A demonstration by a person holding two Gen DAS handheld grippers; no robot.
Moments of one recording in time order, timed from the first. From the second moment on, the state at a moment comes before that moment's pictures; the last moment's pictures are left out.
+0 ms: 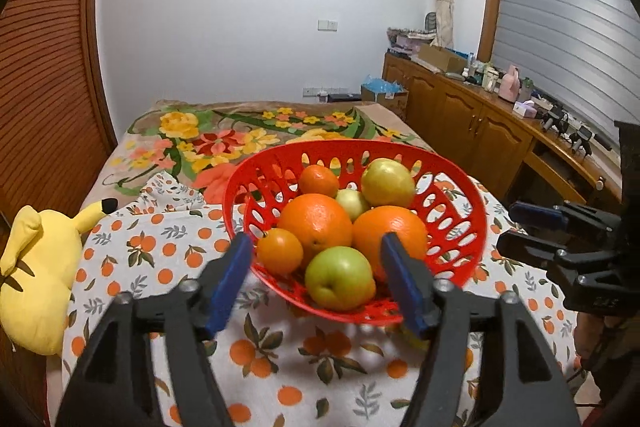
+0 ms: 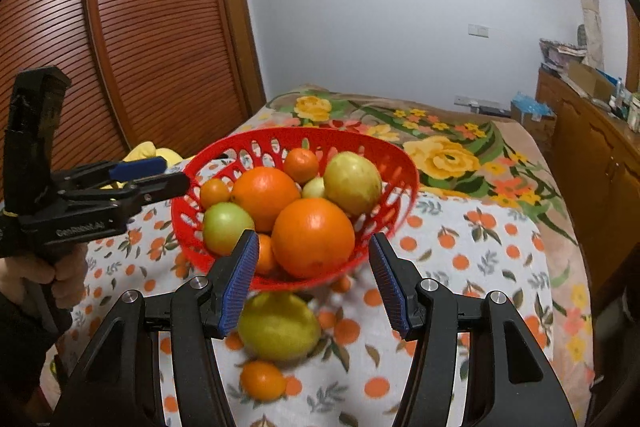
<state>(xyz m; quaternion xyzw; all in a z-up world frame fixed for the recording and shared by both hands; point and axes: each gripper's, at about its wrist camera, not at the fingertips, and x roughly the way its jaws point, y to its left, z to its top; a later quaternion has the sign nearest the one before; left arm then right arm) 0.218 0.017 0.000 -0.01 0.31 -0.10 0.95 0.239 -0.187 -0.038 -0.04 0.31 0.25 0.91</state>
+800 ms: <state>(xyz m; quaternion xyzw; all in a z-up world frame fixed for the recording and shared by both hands) 0.124 -0.001 -0.004 -0.01 0.30 -0.11 0.95 0.168 -0.199 -0.074 -0.03 0.33 0.24 0.91</state>
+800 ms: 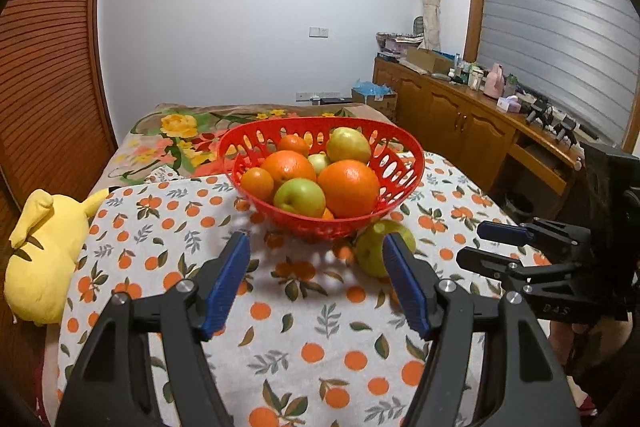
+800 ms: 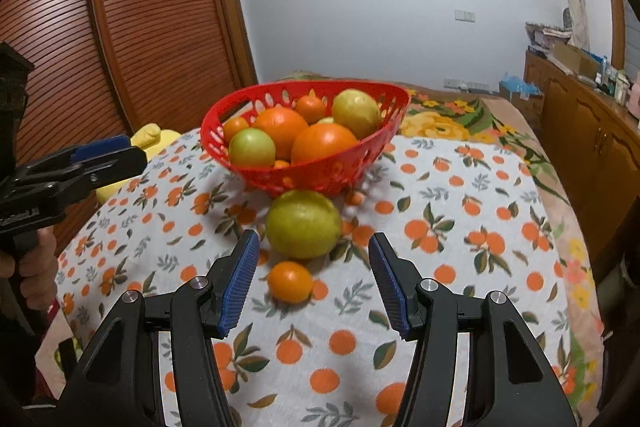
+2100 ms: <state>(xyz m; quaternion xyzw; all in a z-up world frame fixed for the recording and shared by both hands) 0.117 0.003 -0.032 -0.02 0.32 -0.12 0.94 0.200 -0.157 -0.139 -0.03 0.43 0.29 0.85</state>
